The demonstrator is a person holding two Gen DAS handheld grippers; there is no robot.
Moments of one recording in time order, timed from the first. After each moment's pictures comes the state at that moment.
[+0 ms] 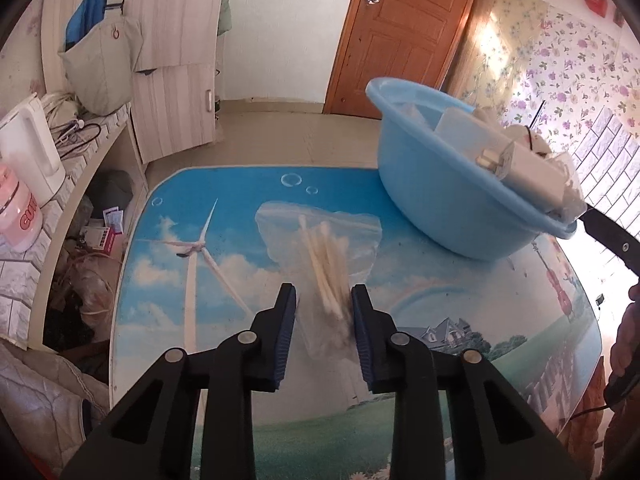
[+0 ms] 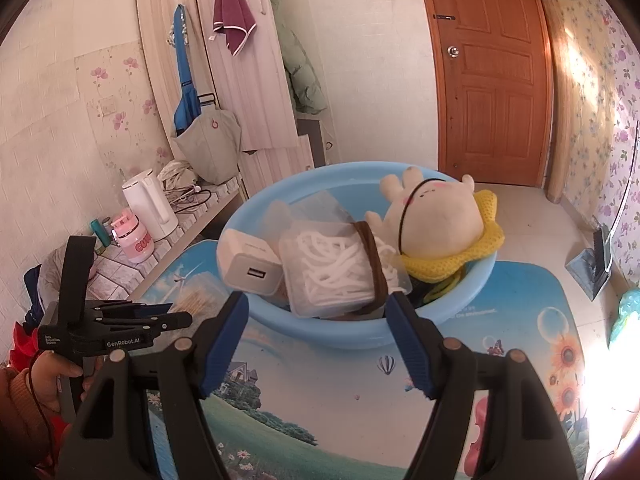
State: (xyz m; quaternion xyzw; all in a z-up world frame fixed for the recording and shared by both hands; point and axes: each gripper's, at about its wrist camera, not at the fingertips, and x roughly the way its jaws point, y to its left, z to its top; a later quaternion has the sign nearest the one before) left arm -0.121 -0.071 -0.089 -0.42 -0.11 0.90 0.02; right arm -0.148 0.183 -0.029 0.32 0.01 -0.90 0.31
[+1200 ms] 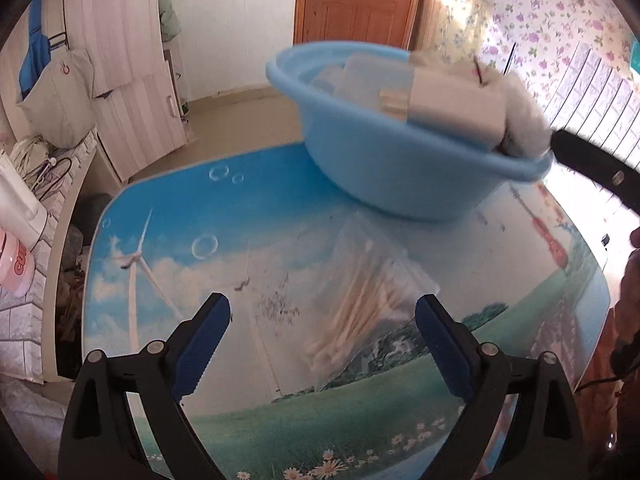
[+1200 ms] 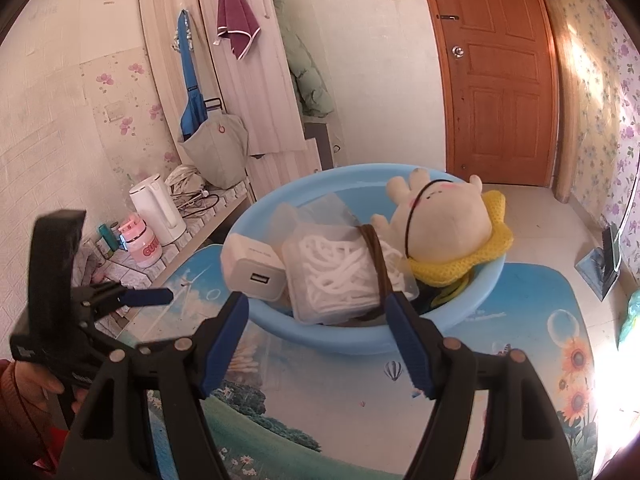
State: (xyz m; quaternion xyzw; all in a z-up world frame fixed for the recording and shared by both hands) left arm -0.131 -0.009 -0.099 -0.47 -0.02 0.88 0.06; right arm -0.150 0.186 -0.030 0.31 0.00 -0.90 0.32
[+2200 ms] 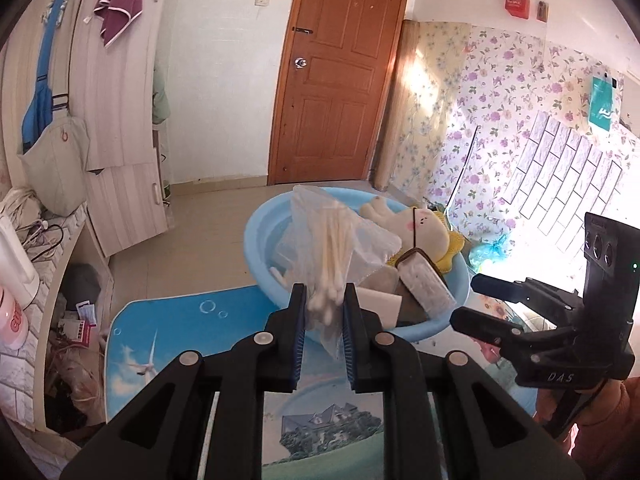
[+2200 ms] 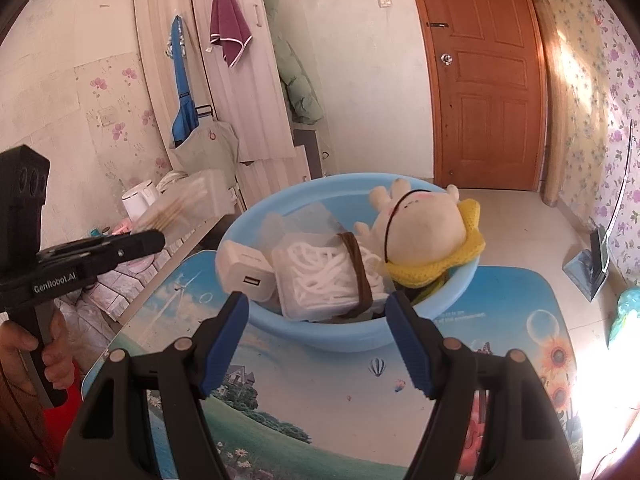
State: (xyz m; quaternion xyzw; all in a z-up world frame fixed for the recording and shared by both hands) left arm -0.136 -0.008 0.005 -0.31 -0.06 0.94 0.11; right arm -0.146 0.199 -0.022 0.30 0.00 -0.90 0.30
